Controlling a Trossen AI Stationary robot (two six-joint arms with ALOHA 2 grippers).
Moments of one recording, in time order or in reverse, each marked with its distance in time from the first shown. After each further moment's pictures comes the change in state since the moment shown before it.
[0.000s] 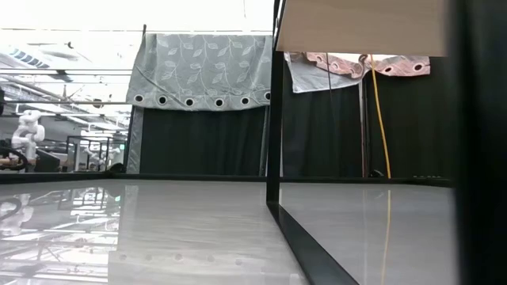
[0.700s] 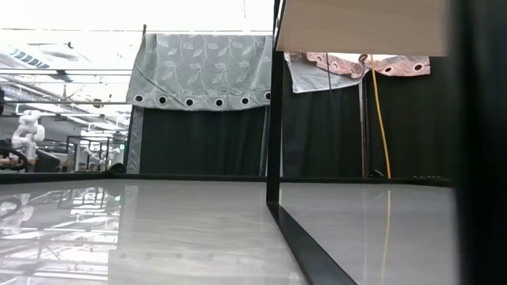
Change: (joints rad) left arm 0.000 0.000 0.000 0.000 -0.020 -0.033; right arm -0.018 -0.007 0.003 -0.104 -0.144 0.293
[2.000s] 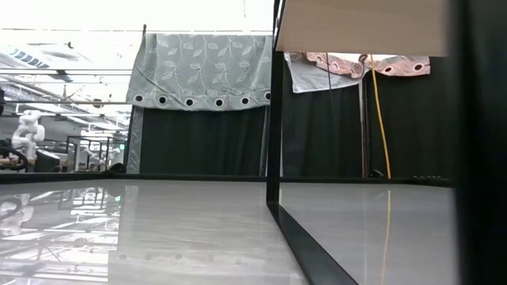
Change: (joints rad) left arm -0.001 0.000 0.000 0.000 -0.010 0.051; right arm -0.009 -0.243 -0.003 0.191 -0.246 0.377
